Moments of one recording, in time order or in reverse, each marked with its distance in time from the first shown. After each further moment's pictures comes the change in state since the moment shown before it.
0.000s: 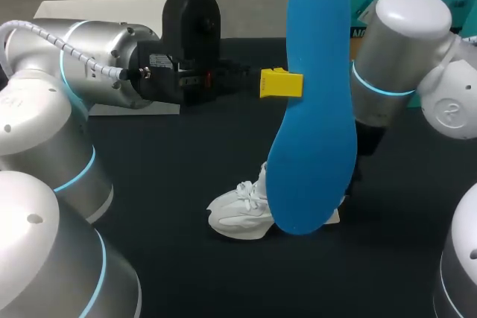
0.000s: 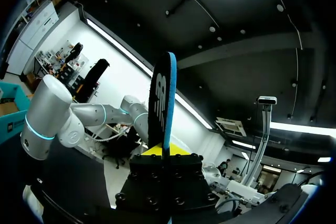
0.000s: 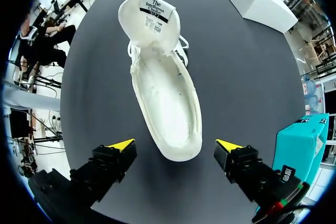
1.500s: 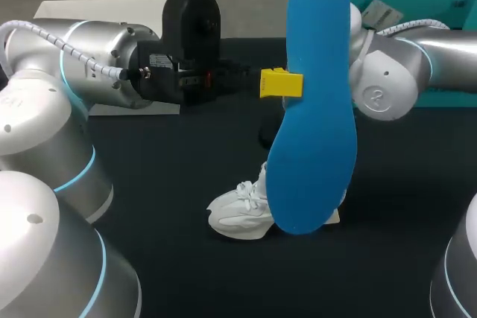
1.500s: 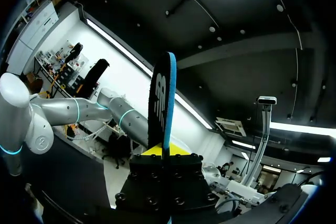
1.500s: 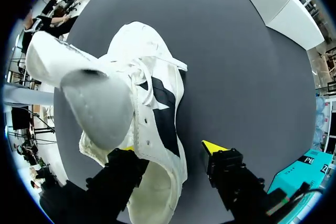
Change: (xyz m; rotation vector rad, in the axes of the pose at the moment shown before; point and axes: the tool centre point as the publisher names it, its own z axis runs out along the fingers) left arm 0.000 0.000 0.000 0.000 0.000 0.000; right arm -0.023 0.073 0.057 0.063 0.079 -0.099
